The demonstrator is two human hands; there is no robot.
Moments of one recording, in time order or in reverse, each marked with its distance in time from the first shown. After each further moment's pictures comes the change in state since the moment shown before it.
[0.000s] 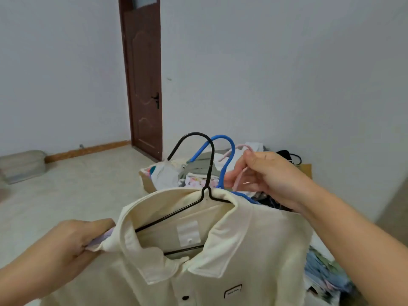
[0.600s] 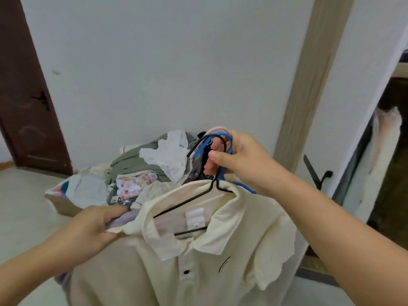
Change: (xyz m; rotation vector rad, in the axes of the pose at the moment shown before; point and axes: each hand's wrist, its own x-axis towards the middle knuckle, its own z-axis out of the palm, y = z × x) left_hand 0.064 0.104 -0.017 -0.287 -0.551 0.481; right_hand -0.100 -0.037 0.056 -0.263 0.553 -0.069
